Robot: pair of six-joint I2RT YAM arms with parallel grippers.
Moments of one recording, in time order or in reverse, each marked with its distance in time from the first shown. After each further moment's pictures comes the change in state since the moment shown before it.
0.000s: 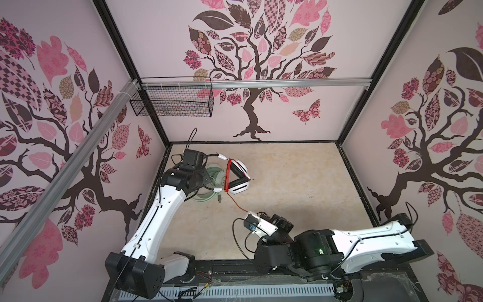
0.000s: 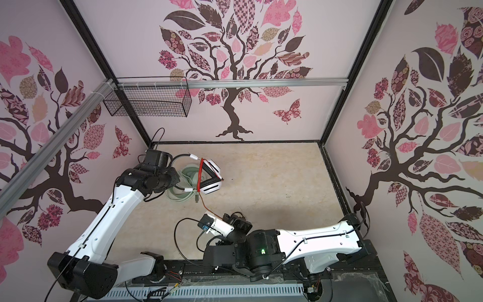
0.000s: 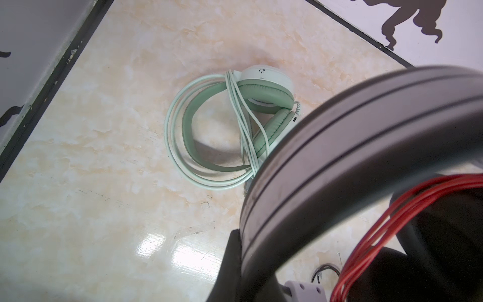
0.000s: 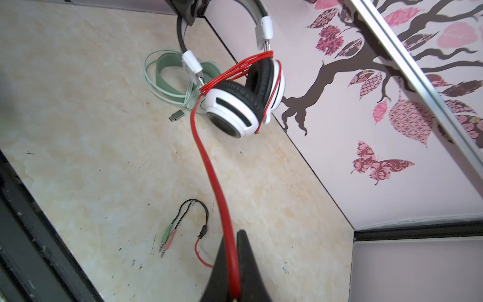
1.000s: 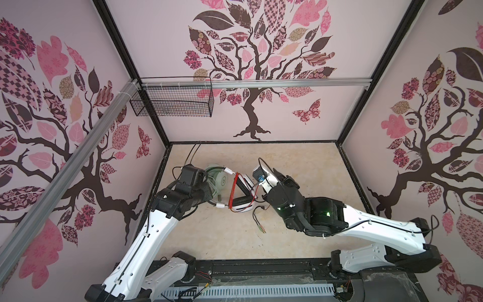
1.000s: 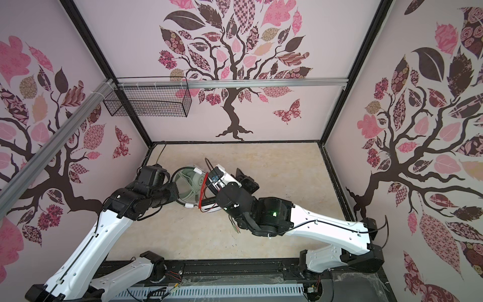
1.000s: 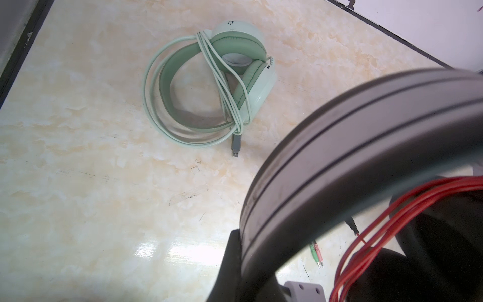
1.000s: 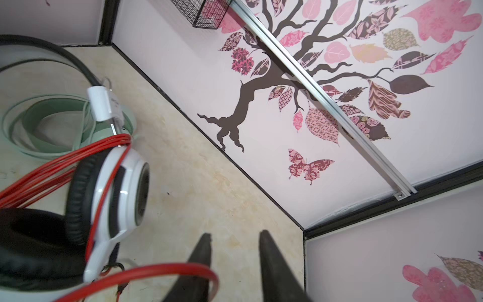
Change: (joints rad) left arm -0.115 -0.223 -0.124 -0.052 0.046 0.002; right arm -0.415 -0.078 0.011 0.412 -0.035 -0.468
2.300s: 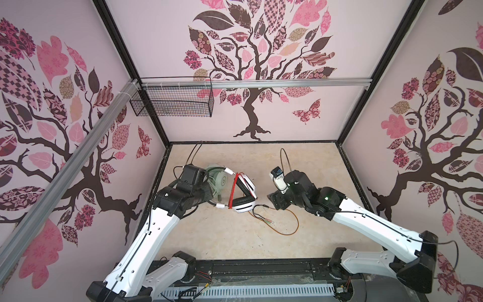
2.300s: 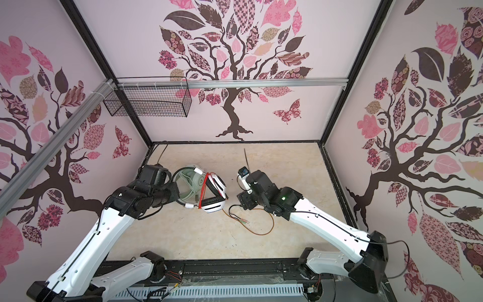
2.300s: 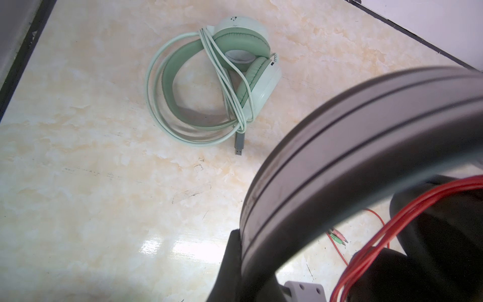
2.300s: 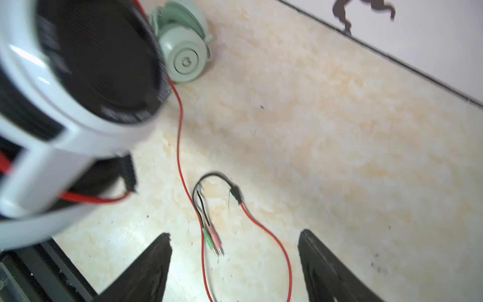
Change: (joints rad) left arm -0.005 0.025 0.015 -0.012 -0.023 0.009; right arm -0.446 -0.157 -0.446 0.013 -0.900 0.365
